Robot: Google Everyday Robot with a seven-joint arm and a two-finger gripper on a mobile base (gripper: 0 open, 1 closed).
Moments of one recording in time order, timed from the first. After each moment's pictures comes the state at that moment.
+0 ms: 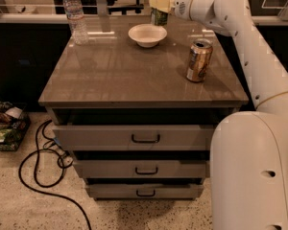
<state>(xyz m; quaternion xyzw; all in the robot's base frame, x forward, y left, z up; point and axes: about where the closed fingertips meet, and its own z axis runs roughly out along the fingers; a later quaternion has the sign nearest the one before) 0.897 -0.085 0.976 -0.26 0.68 0.27 0.63</state>
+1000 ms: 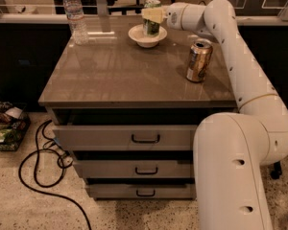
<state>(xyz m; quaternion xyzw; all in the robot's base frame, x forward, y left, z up) 0.911 -0.059 0.928 -0.26 0.70 0.31 0.59</state>
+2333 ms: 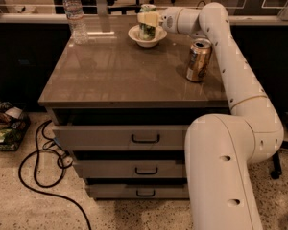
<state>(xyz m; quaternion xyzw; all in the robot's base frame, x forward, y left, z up) 0.917 -0.042 0.910 -0.26 0.70 0.33 0.58</state>
